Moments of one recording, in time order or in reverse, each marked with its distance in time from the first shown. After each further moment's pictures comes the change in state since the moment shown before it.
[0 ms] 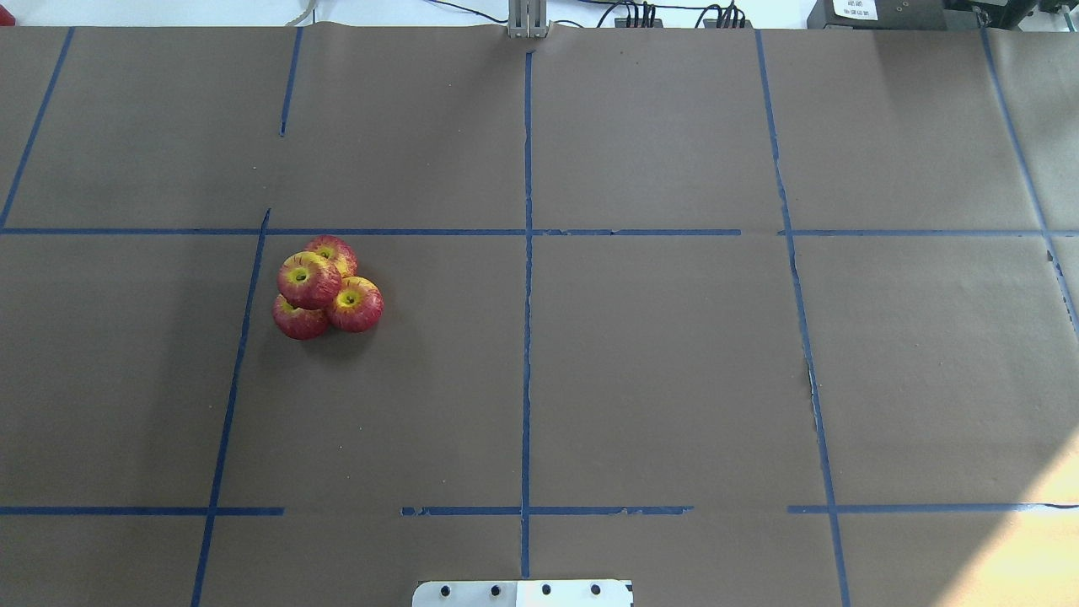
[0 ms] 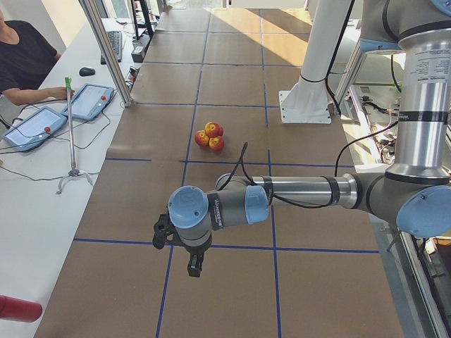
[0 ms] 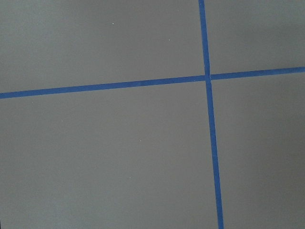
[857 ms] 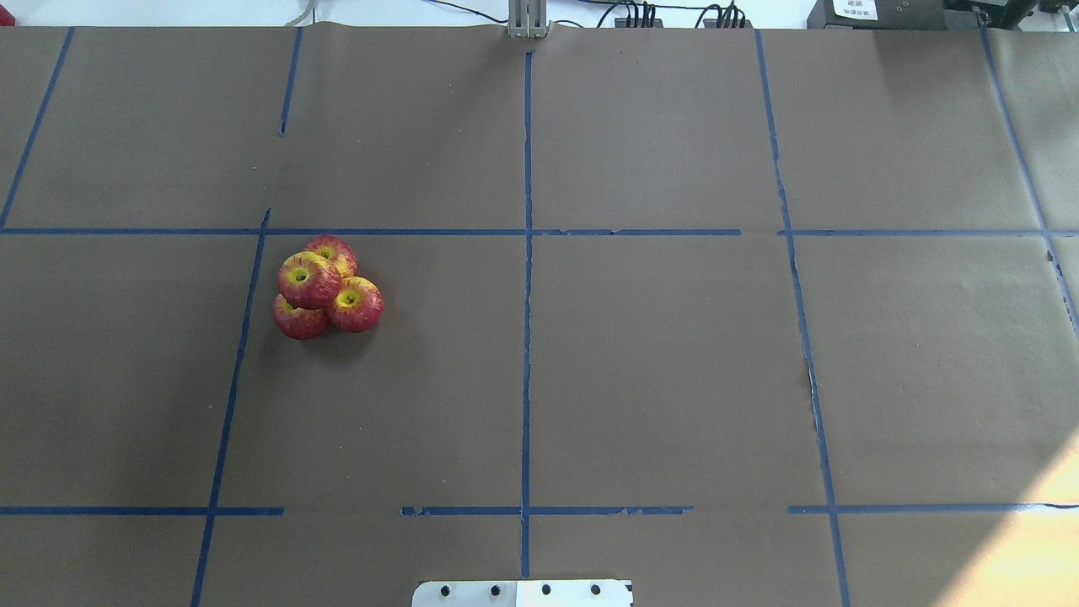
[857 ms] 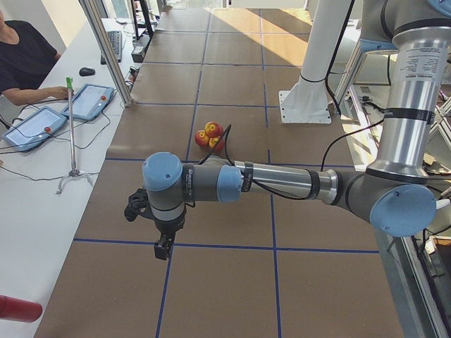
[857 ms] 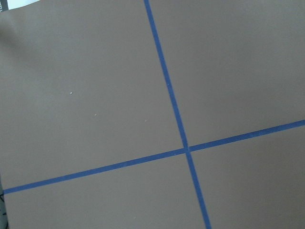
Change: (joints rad) left arm 0.020 -0.132 0.015 0.005 0.107 0.035; right arm 0.000 0.000 0.000 0.000 0.000 0.000
